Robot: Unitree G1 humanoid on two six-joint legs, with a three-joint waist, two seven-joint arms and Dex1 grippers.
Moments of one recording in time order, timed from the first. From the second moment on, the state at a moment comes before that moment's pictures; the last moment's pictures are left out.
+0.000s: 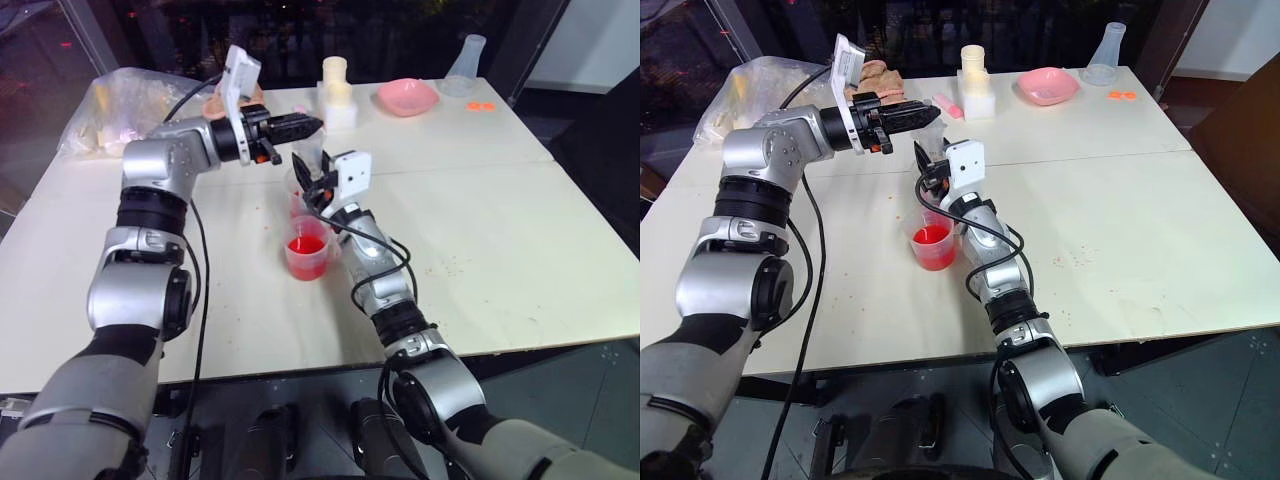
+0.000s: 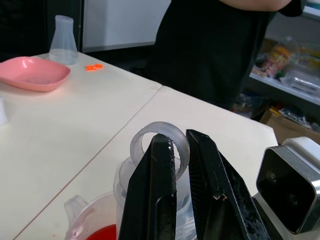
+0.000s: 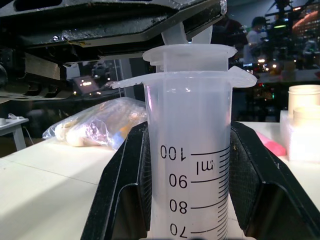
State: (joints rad) left arm -1.26 0.41 0.06 0.78 -0.39 0.56 -1.11; right arm -0.82 0.14 0.03 0.65 0.09 -0.28 0.24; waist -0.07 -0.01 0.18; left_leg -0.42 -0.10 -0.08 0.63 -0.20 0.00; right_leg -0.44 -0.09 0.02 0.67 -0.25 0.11
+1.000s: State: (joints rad) left arm -1.28 0.41 0.06 0.77 -0.39 0.56 -1.09; right arm -0.84 0.14 0.02 0.71 0.09 -0.33 0.24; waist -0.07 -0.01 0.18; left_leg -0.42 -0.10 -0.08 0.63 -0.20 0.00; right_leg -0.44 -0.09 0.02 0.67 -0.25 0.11
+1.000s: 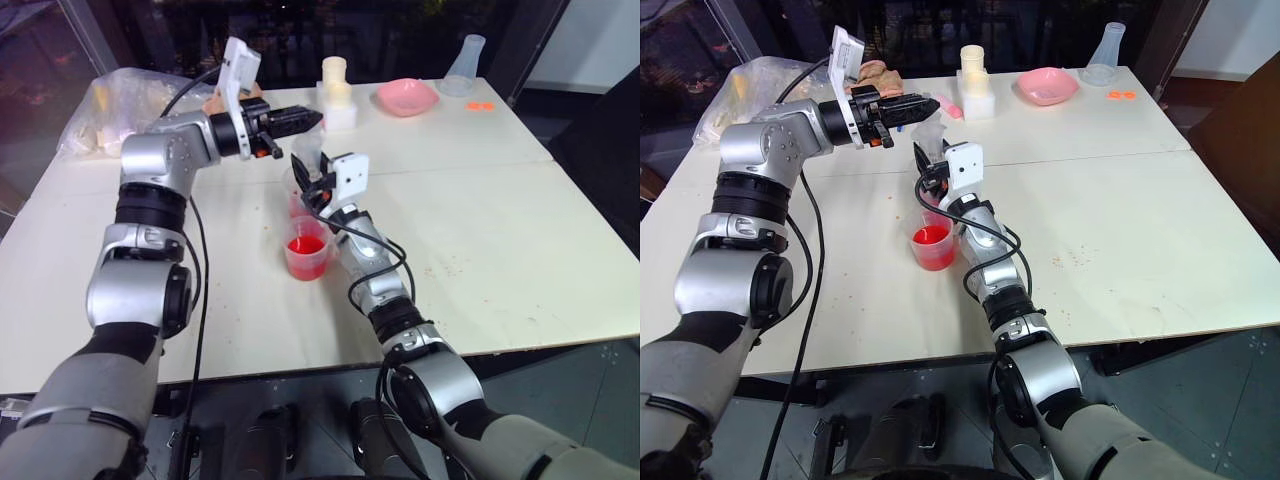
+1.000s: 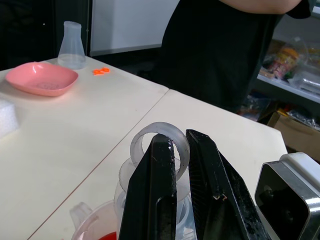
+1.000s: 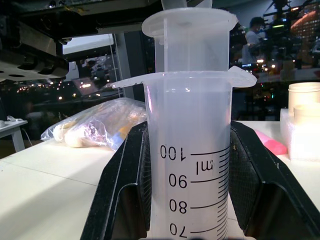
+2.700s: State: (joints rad) left arm -1.18 0.65 0.13 0.65 -0.41 0.60 -1.12; right arm -0.91 0.09 -0.01 0.41 0.14 -0.10 0.22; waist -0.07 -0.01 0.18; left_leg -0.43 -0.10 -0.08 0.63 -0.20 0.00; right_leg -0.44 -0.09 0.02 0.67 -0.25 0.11
